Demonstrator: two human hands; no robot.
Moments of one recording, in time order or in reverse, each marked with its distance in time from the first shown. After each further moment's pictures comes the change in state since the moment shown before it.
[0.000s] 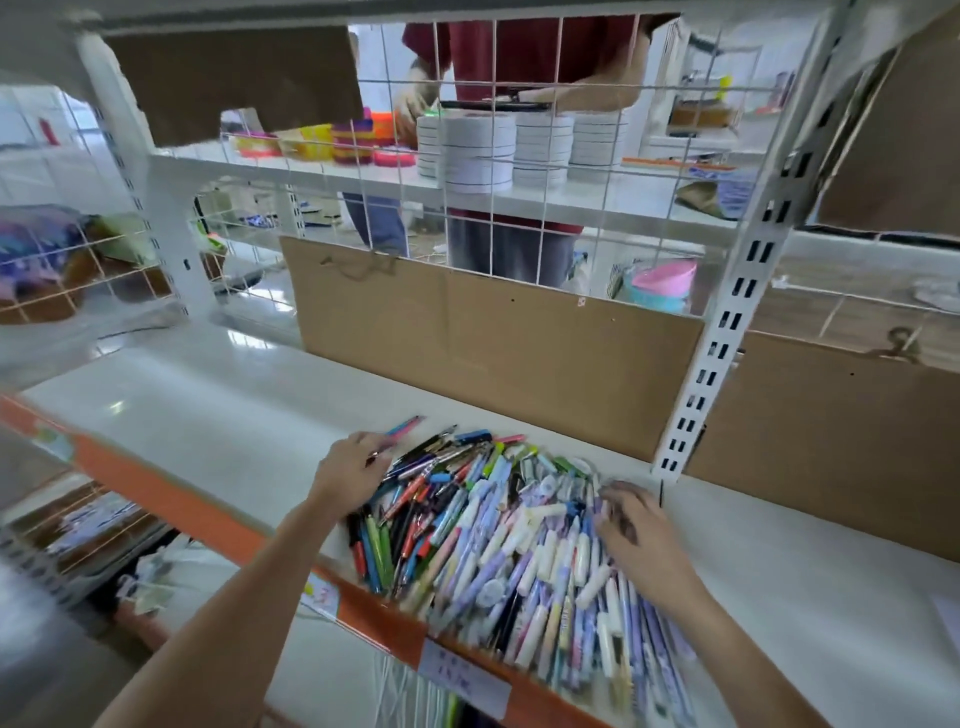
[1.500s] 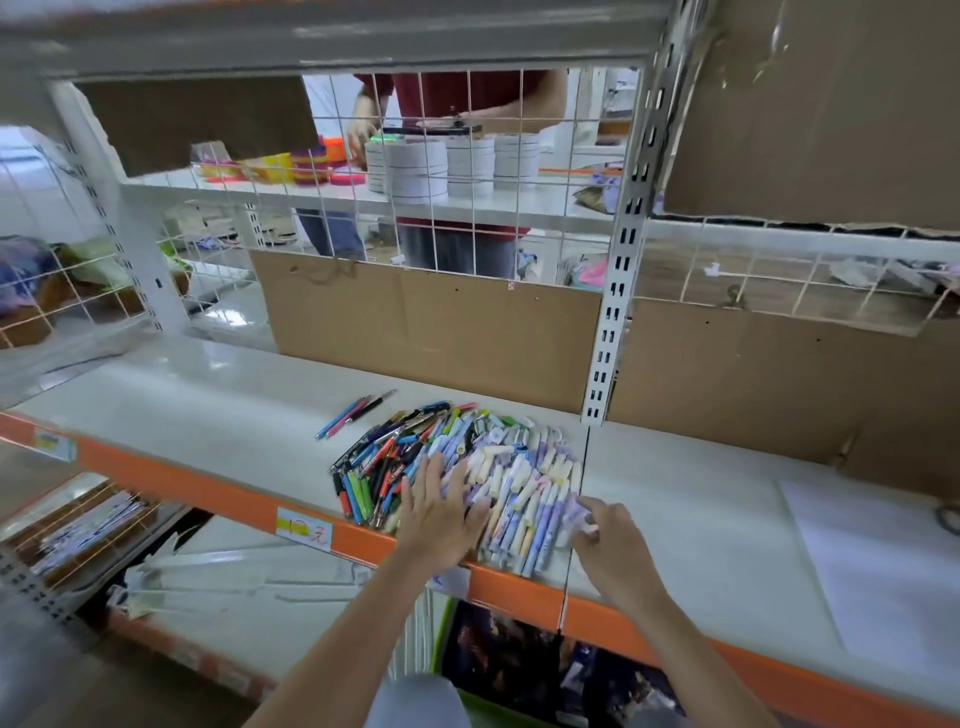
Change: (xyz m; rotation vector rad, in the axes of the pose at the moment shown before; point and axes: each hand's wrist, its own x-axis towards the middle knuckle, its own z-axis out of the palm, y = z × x) left_hand -0.146 0.125 0.055 0.258 -0.190 0.155; right_hand -0.116 -0.020 -0.016 0.045 0.005 0.225
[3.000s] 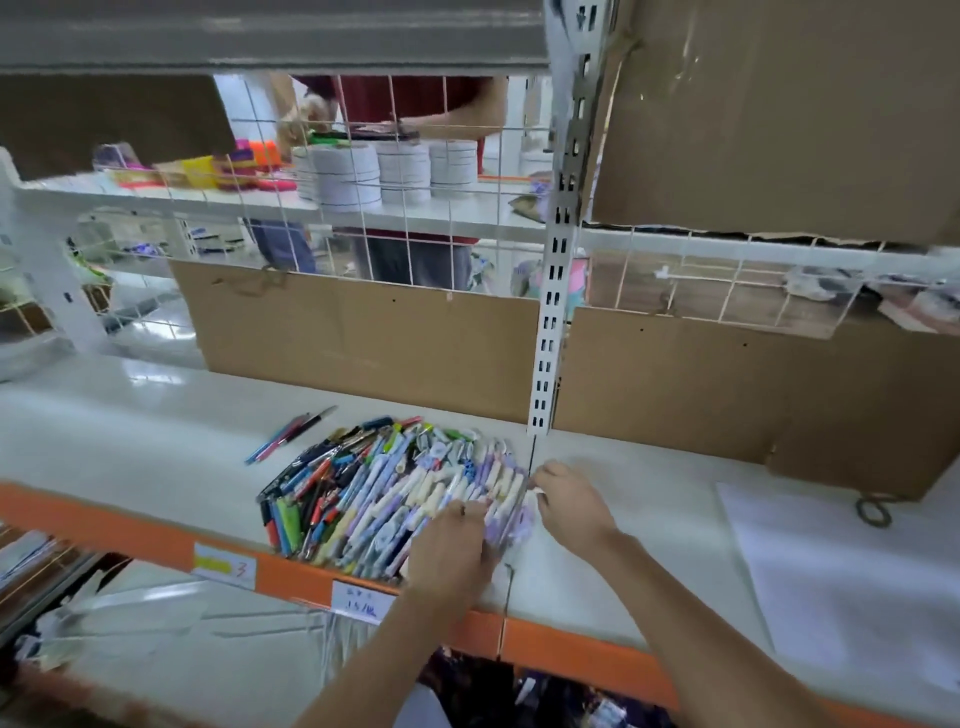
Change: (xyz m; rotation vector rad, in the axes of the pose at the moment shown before) left_hand -0.015 0.085 0.003 0.031 0.158 0.181; right_hand 0.068 0.023 -0.034 -0.431 -0.018 -0.249
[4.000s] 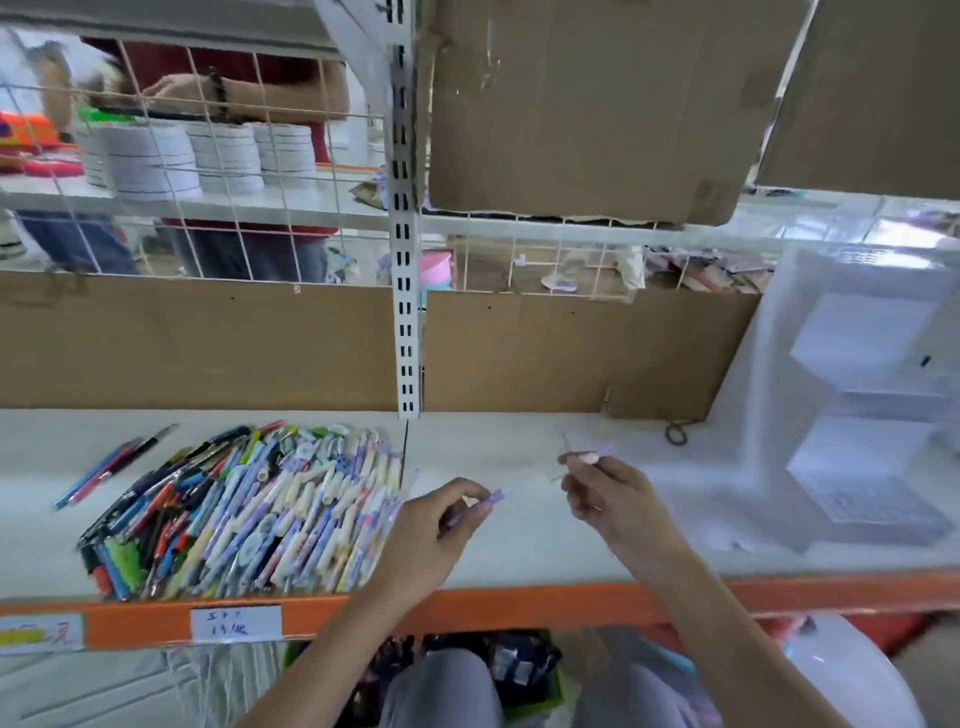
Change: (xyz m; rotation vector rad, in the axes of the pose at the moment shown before) left_hand -0.017 0.069 -0.002 -0.859 -0.037 0.438; right_hand -0.158 0.036 -0.094 1.454 0.443 0.425
